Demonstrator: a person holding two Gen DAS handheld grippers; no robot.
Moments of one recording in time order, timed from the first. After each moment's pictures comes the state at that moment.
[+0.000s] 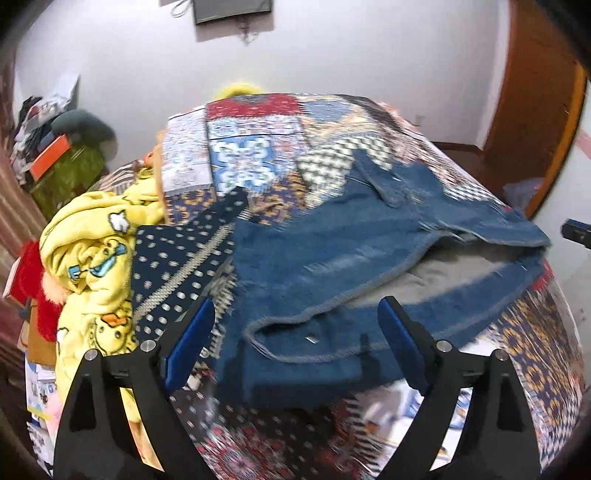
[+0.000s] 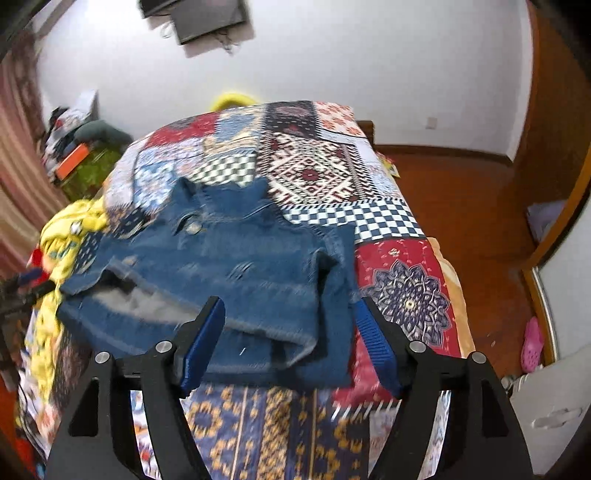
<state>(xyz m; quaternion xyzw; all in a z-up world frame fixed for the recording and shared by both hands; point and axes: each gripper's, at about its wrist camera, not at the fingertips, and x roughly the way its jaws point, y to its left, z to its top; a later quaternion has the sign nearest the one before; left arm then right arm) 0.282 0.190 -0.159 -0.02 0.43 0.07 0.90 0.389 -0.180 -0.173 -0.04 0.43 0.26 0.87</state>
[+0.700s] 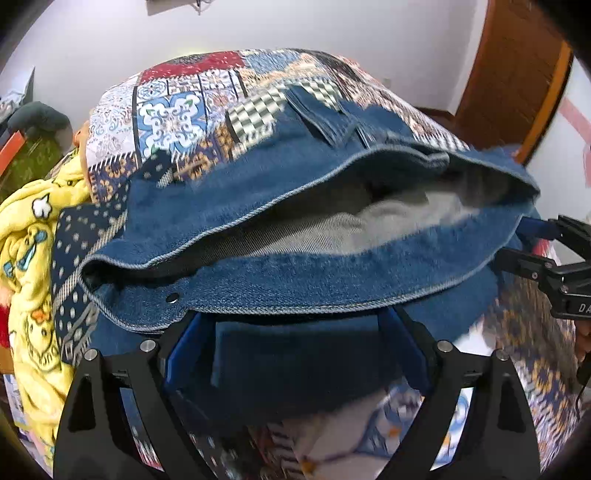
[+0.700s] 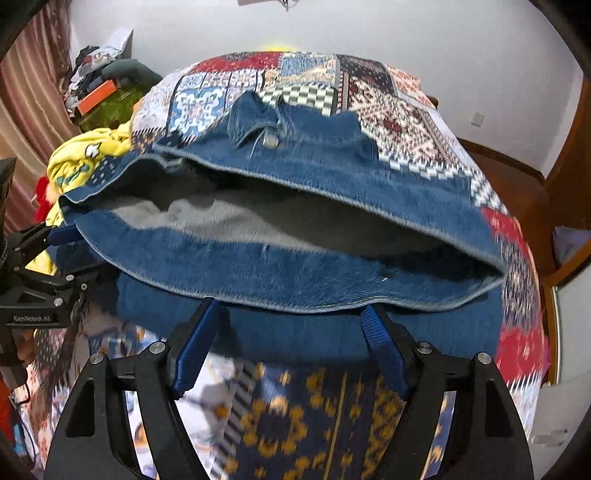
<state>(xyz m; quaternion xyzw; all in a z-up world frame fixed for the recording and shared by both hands) 0.343 0.149 -0.227 -0.03 0.48 0.01 0.88 0.374 -0.079 -0.241 -0.10 0.46 0.30 0.83</state>
